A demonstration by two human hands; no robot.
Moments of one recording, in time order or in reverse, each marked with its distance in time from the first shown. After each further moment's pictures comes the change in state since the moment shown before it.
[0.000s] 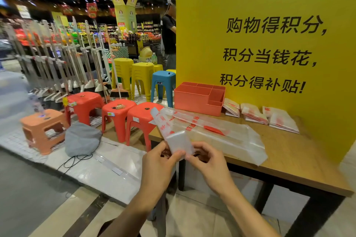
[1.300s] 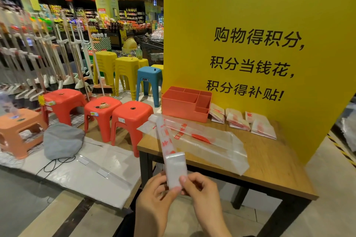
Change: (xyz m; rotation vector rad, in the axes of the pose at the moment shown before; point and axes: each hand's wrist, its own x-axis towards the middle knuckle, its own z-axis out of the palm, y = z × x) left_hand -0.036 0.006 0.008 -0.257 -0.029 -0.268; right_hand -0.037 -0.046 0.014 0.120 0.188 0.402
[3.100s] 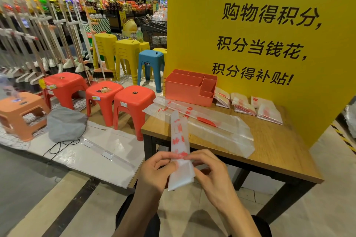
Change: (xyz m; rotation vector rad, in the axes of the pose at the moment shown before) left_hand 0.017 0.011 -0.018 -0.069 -0.139 -0.167; right_hand 0.007 0.005 -0.023 -0.375 -0.175 -0.326
